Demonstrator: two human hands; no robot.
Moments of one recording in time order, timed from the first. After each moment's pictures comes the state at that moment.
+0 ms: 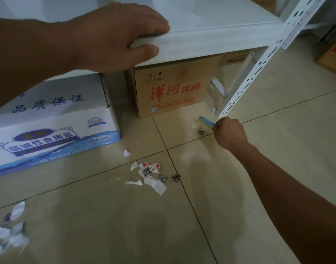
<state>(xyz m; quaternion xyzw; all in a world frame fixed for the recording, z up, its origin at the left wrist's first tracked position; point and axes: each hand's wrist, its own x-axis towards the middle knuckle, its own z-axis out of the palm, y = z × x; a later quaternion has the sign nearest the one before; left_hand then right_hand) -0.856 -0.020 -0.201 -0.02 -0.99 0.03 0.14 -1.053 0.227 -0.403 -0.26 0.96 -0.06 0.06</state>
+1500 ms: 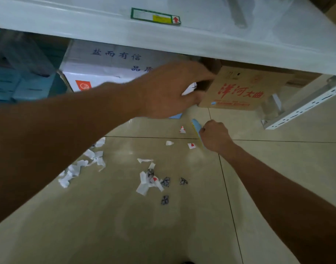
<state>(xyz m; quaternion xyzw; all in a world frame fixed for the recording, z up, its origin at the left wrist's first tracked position) -0.648 0.027 -0.230 0.16 -0.95 -0.23 0.15 -0.839 0.120 -0.378 -0.39 0.90 -0.04 0.17</state>
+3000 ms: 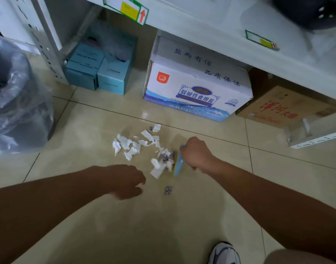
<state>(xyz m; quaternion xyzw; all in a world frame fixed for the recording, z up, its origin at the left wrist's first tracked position) -0.357 0.067 -0.390 0.26 -0.86 -0.30 -0.31 -0.576 0.087 -0.364 -0.41 0.86 -0.02 0.31</state>
